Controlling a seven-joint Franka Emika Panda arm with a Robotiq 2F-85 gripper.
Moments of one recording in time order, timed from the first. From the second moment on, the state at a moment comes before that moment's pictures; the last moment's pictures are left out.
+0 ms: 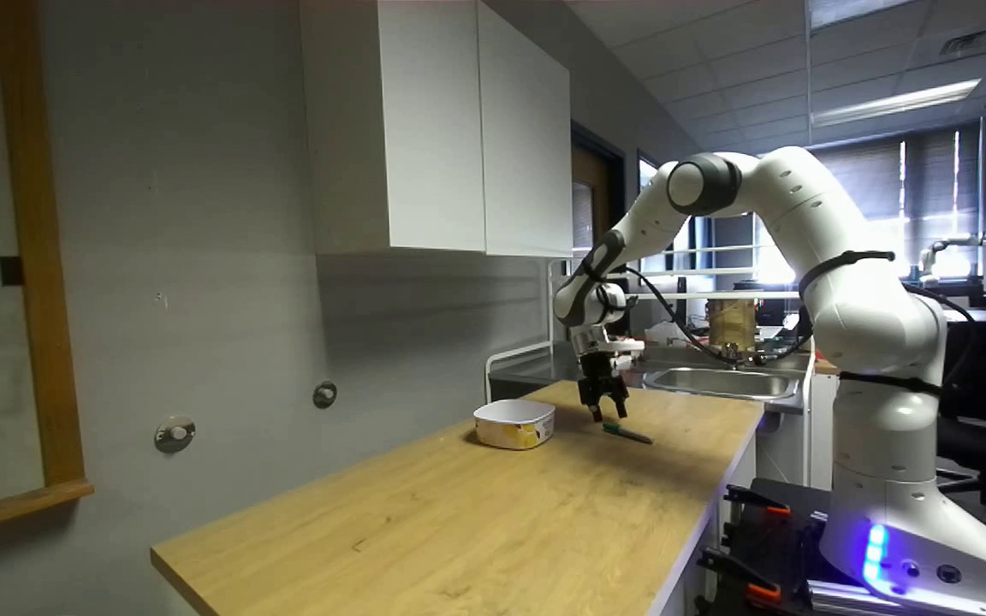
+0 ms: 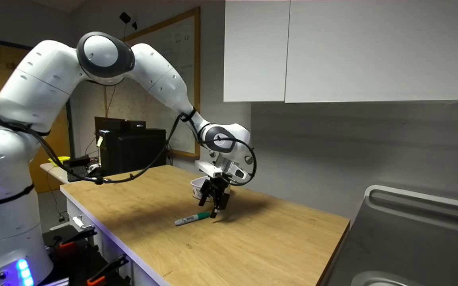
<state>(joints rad) -0.30 0.50 -0.14 -1.86 0.09 1.94 -0.23</state>
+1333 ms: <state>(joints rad) -0.33 0.37 -0.15 -2.04 0.12 2.00 -0.25</state>
